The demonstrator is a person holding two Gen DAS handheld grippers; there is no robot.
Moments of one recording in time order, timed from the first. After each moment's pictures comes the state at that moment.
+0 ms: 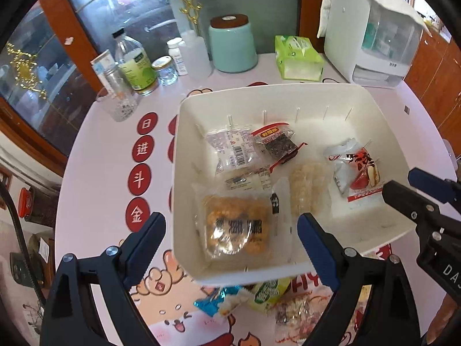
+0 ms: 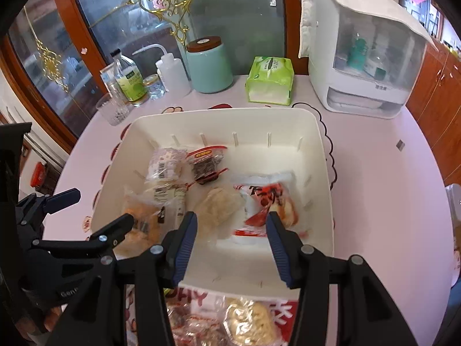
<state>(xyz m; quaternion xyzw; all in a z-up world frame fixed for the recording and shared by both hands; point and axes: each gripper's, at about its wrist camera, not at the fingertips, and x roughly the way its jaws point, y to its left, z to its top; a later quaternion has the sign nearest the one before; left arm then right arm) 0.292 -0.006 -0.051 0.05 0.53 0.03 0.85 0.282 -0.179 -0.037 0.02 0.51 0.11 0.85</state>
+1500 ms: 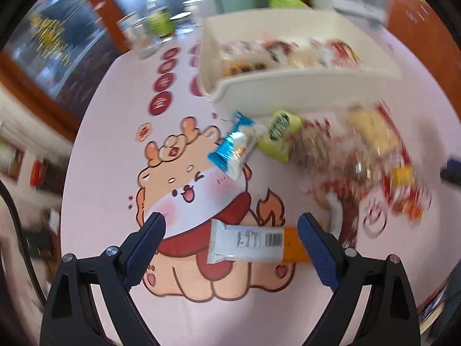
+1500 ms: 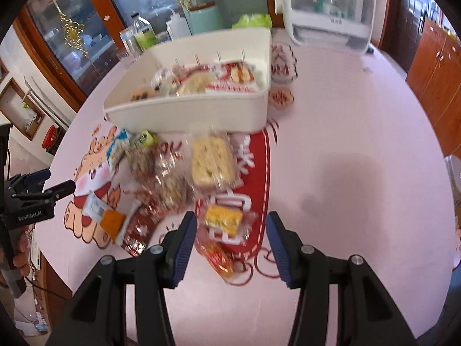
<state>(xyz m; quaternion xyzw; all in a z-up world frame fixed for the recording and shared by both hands) 0.091 0.003 -0.101 0.10 0.55 0.03 0.83 0.102 -0.278 -0.085 0.02 0.56 0.14 0.82</state>
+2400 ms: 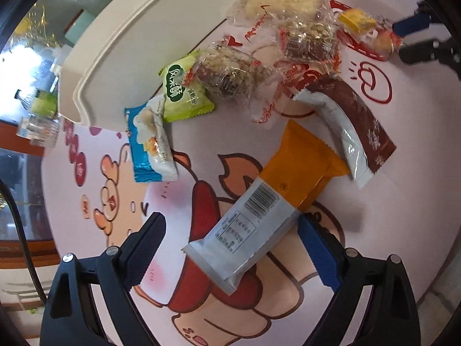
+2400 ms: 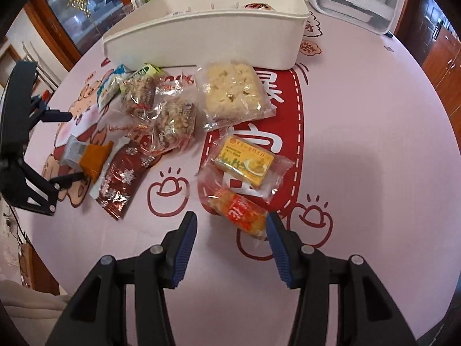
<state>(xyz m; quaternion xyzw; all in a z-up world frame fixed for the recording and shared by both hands) 0.101 -0.019 -0.186 0.35 0.56 -0.19 0.73 0.073 -0.233 -0.149 -0.05 0.59 0.15 0.79</state>
